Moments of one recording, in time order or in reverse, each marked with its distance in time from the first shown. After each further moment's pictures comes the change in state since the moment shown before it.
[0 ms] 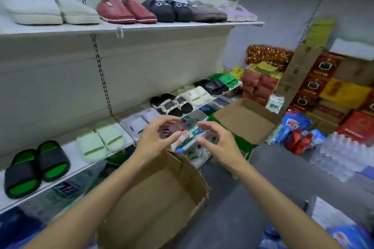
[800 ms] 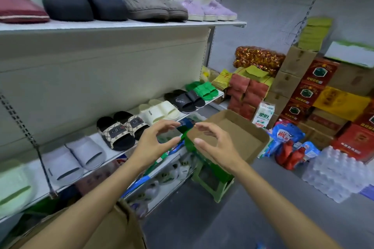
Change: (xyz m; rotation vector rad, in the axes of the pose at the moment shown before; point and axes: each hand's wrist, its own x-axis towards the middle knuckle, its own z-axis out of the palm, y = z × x) left_hand 0.255 -0.068 0.224 -0.070 -0.038 -0.055; right_hand 0.188 0.226 -0.185 0.000 -0.008 -0.032
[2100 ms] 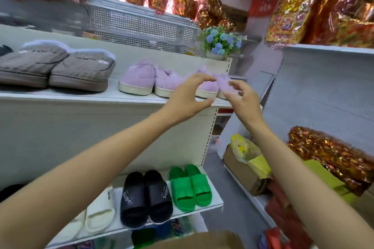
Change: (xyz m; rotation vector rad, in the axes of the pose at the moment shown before) left_hand 0.662 0.022 0.192 0.598 0.408 0.280; right_hand 0.641 0.257 -0.335 0.042 0.125 -0.368
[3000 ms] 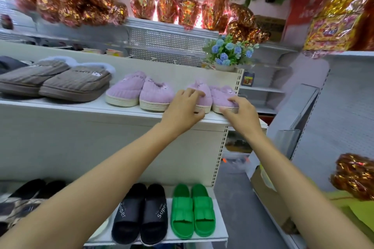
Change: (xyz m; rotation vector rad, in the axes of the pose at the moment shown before) left_hand 0.046 -0.025 0.072 0.603 0.001 -0.251; right_hand 0.060 0.085 -0.002 -0.091 -0.188 -0.077
